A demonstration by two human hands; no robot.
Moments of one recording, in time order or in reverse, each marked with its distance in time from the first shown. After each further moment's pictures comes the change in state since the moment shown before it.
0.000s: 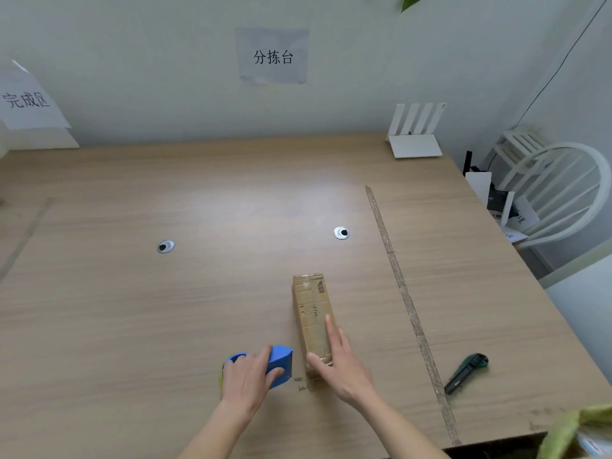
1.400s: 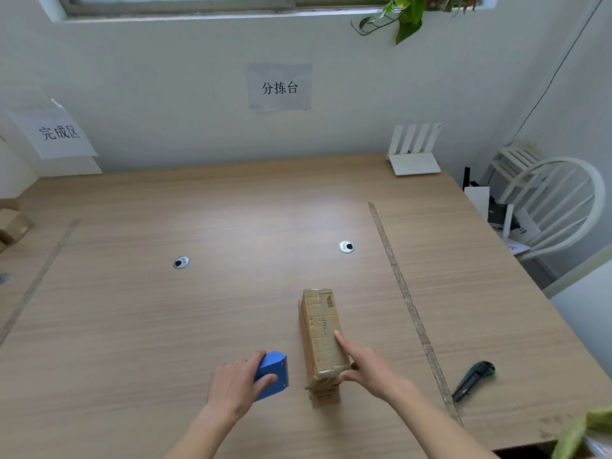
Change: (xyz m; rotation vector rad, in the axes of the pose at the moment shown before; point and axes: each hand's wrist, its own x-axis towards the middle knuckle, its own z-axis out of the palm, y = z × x) left_hand -0.023 -0.038 -0.057 -0.092 -0.037 0.037; right_hand 0.008 0.021 -0.038 -0.227 -0.213 -0.133
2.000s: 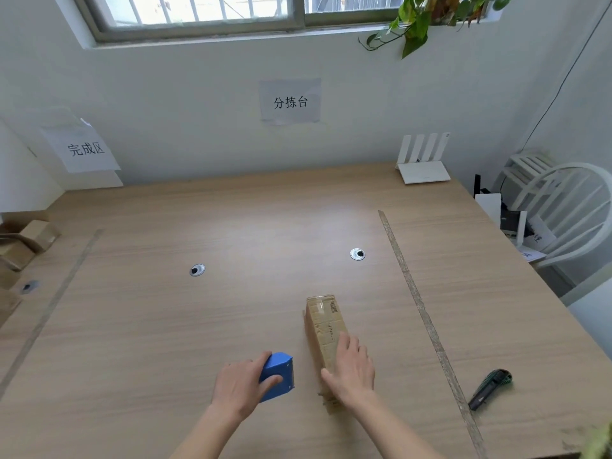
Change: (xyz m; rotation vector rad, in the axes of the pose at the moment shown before) left_hand -0.011 -0.014 -0.024 -0.022 0.036 0.021; right_hand 0.006 -0.089 0.030 -0.226 0.326 0.282
